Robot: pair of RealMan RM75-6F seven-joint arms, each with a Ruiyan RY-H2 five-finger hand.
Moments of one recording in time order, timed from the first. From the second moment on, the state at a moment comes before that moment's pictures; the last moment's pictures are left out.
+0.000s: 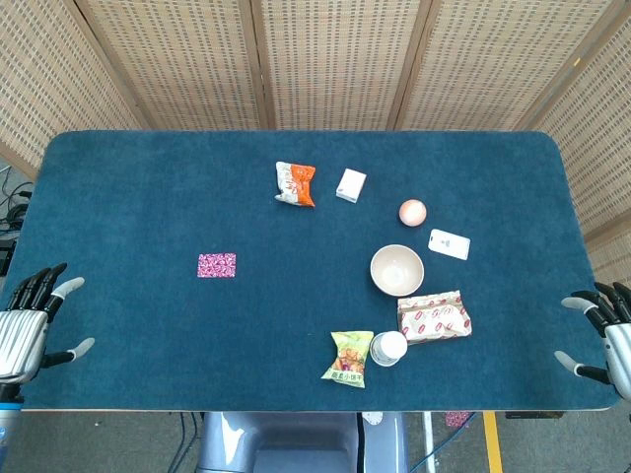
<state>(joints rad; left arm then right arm) -0.12 -1.08 -0.03 -1.77 1.49 1.46 0.14 0.07 -0.98 0.05 -1.55 -1.58 1.54 0.21</state>
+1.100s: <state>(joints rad) -0.18 -1.04 -0.05 -1.79 1.46 1.34 0.13 0.07 -0.98 0.06 -1.53 -1.58 1.54 0.23</state>
